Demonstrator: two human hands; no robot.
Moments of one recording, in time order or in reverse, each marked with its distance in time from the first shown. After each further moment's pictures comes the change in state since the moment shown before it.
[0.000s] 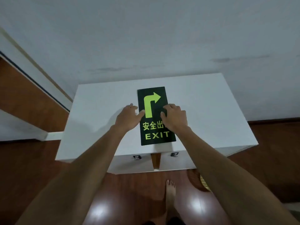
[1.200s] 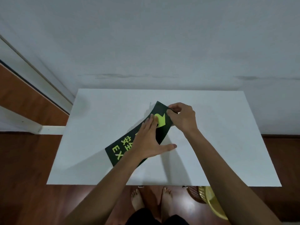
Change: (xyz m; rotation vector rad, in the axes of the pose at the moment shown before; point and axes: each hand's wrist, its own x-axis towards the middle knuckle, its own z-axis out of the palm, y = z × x) left_hand 0.023 0.014 0.020 -0.063 -0.068 0.181; right_hand 0.089 -0.045 -0.036 0.735 0.049 0.260
